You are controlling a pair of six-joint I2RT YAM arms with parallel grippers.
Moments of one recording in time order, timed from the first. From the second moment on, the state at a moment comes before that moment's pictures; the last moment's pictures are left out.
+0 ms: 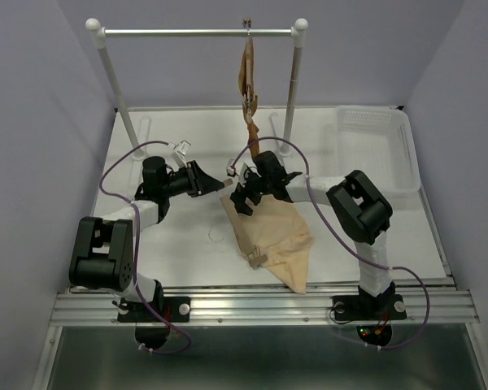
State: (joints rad) left arm -0.12 1.47 0.63 0.50 0.90 -0.64; right arm 0.68 2.06 1.28 0.06 -0.50 -0.37
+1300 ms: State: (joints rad) left arm -0.10 1.52 0.68 0.51 1.02 -0.61; right arm 0.71 1.64 0.84 0.37 -0.02 0.02
